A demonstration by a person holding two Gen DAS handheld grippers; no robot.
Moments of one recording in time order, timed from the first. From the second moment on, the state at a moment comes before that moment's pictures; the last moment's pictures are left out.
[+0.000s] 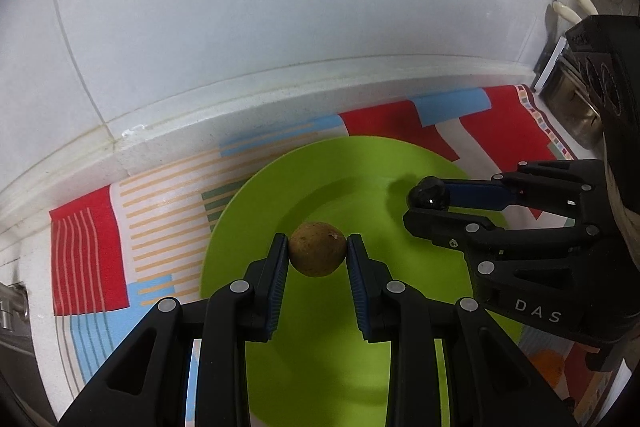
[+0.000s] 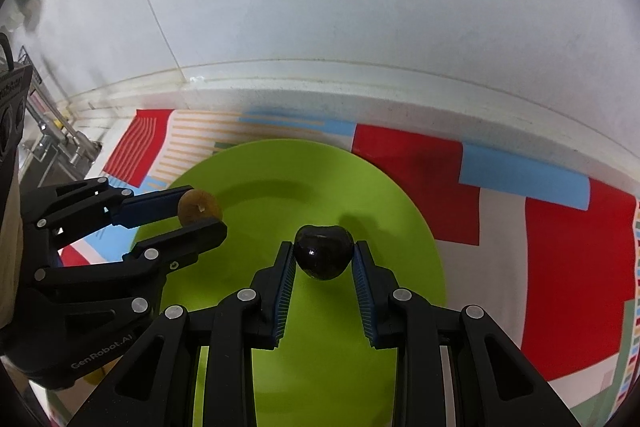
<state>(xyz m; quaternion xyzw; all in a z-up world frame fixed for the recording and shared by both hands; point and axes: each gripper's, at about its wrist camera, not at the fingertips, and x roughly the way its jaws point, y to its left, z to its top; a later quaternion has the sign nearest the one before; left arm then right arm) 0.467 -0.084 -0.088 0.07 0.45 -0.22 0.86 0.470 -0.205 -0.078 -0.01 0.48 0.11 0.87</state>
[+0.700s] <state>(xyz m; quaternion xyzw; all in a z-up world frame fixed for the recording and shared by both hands) 0.422 -0.062 -0.038 0.07 0.41 -0.18 0.89 0.427 -0.204 -0.038 0.00 0.44 0.11 0.89</state>
